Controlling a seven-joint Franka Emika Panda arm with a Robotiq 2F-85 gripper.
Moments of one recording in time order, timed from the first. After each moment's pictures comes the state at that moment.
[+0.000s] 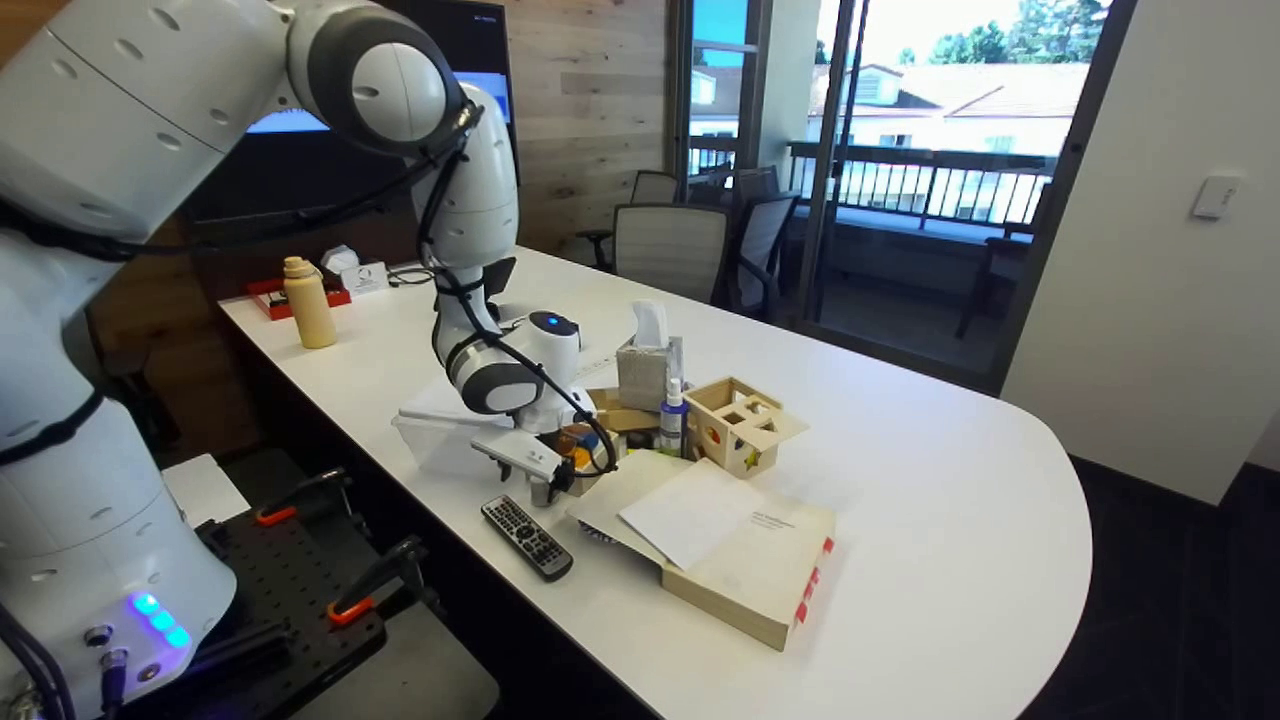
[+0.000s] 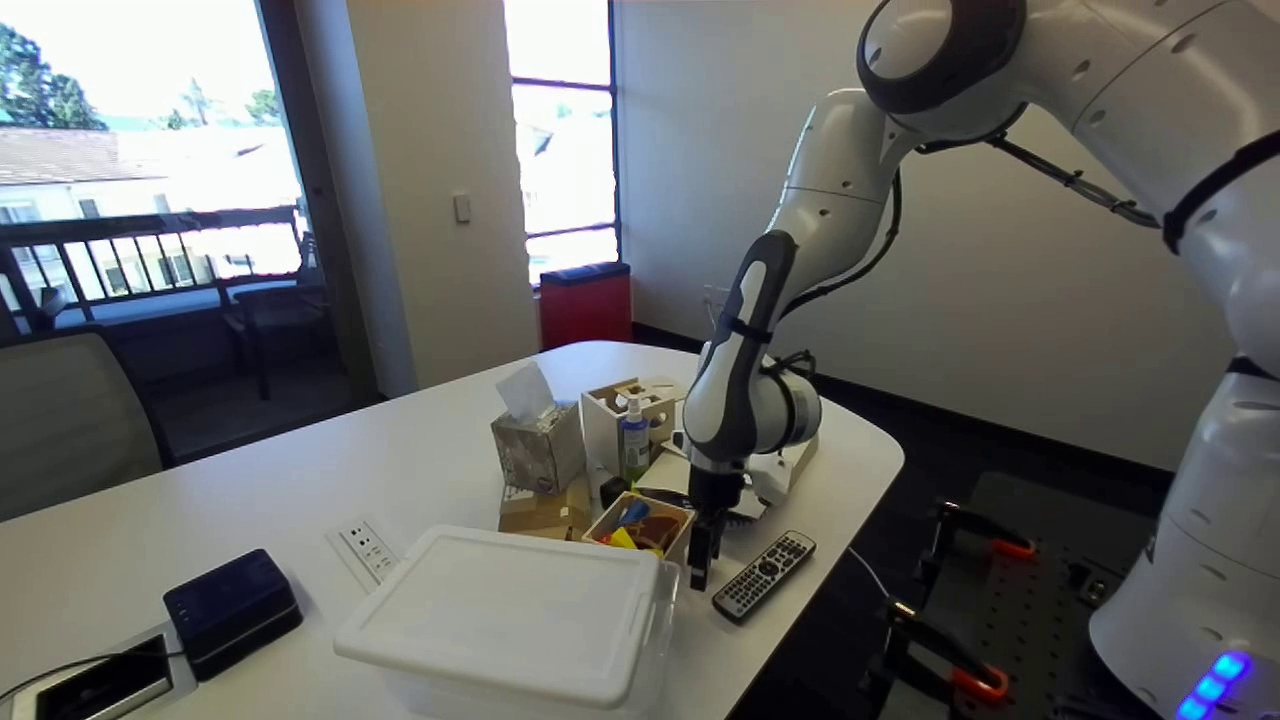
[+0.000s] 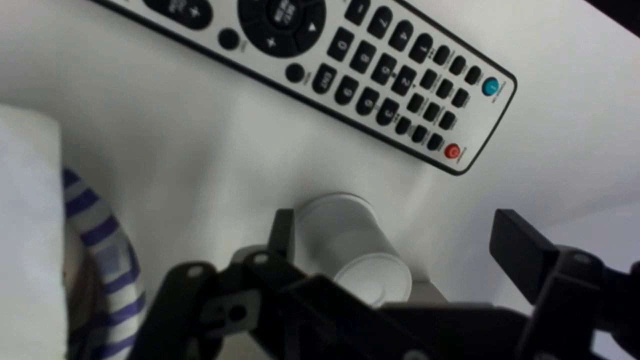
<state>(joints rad) -0.34 0.85 0.26 -2.23 0.13 2.99 -0.65</state>
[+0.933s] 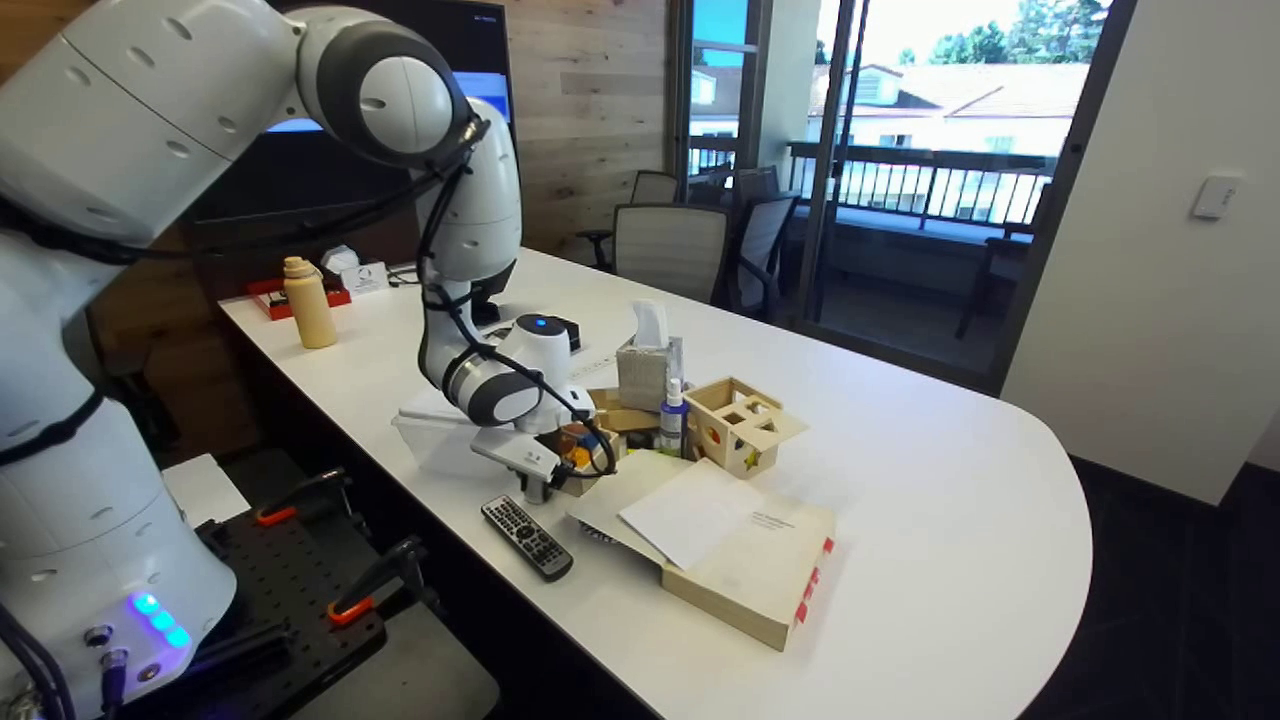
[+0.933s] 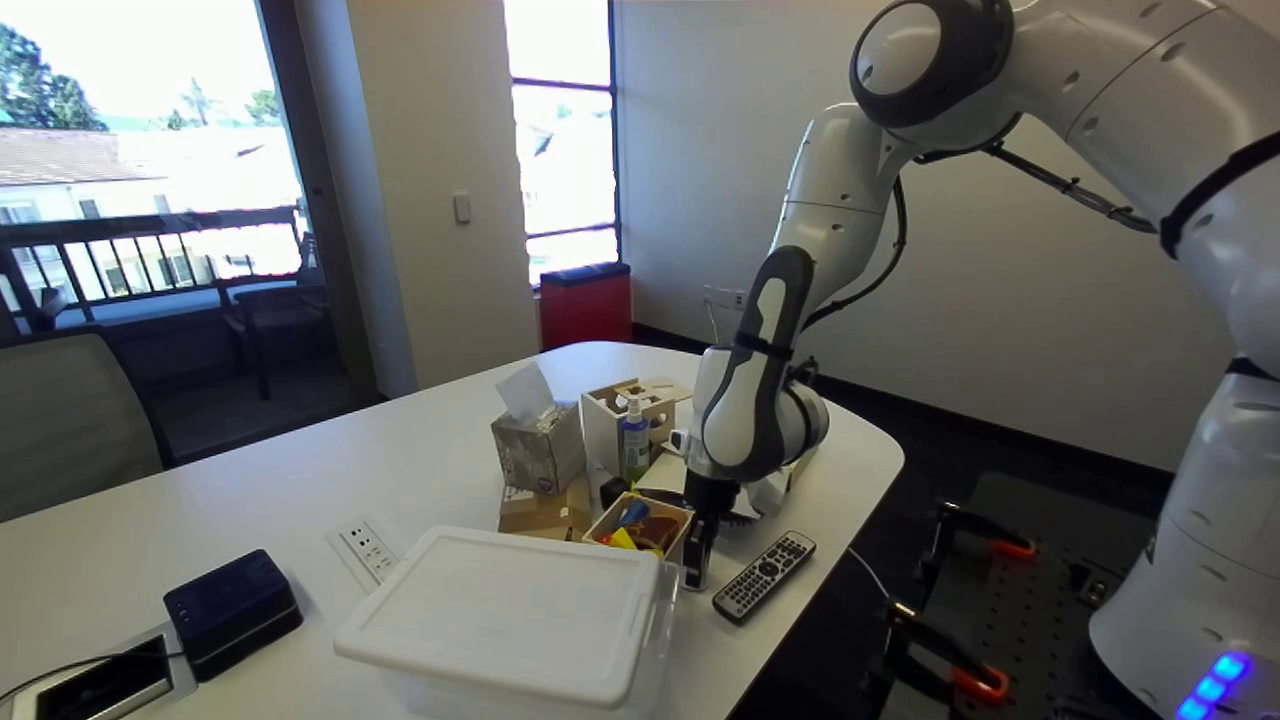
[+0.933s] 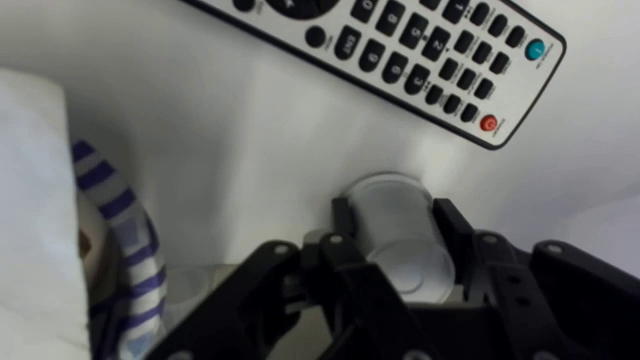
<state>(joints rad) -0.34 0.88 0.24 -2.23 -0.09 3.11 -0.43</state>
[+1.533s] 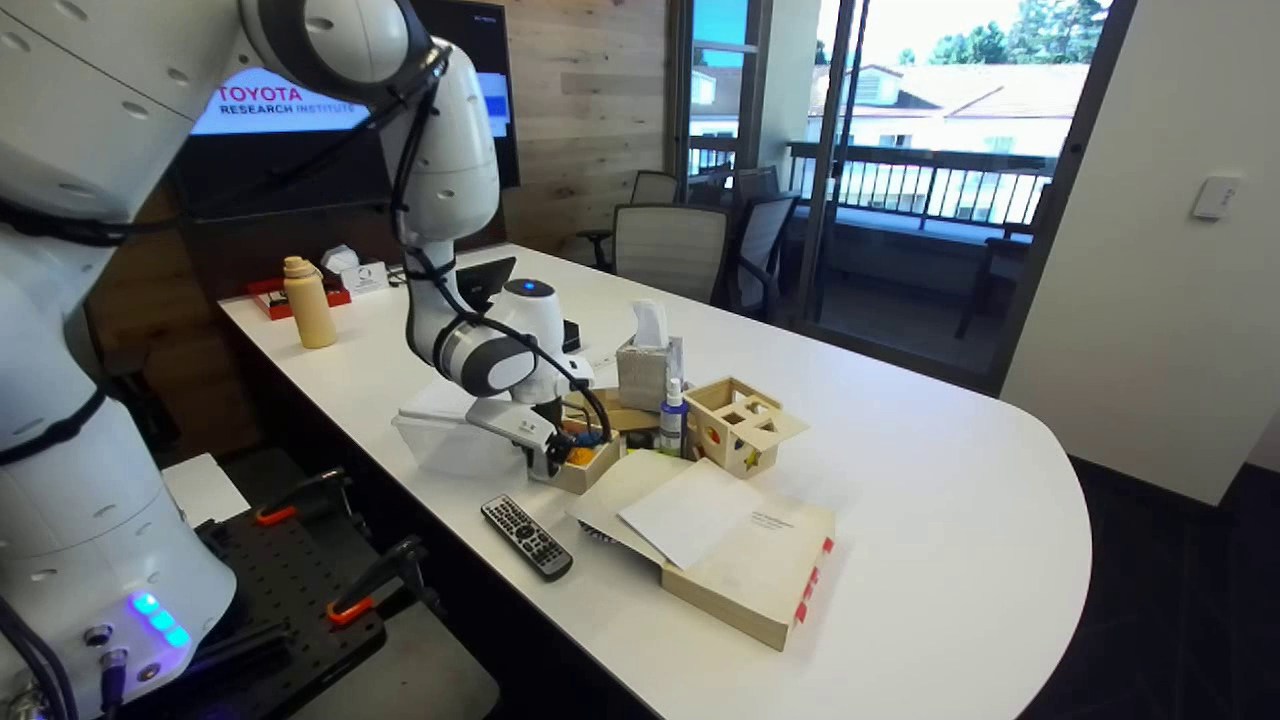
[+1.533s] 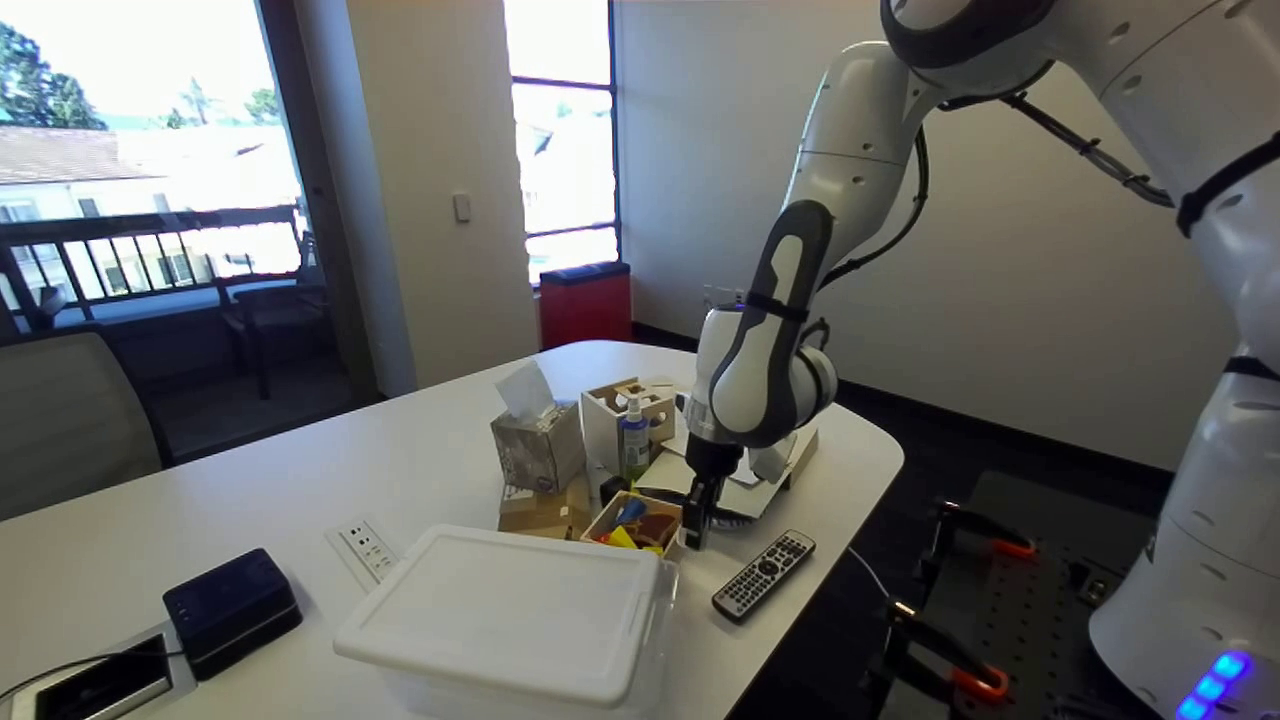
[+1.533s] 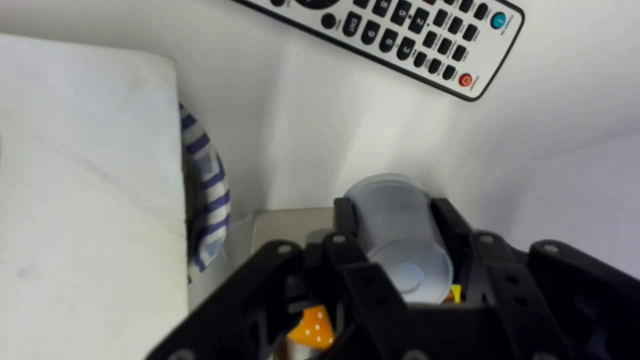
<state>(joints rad) -0.30 0.71 0.20 -2.34 -0.10 3.11 -0.32</state>
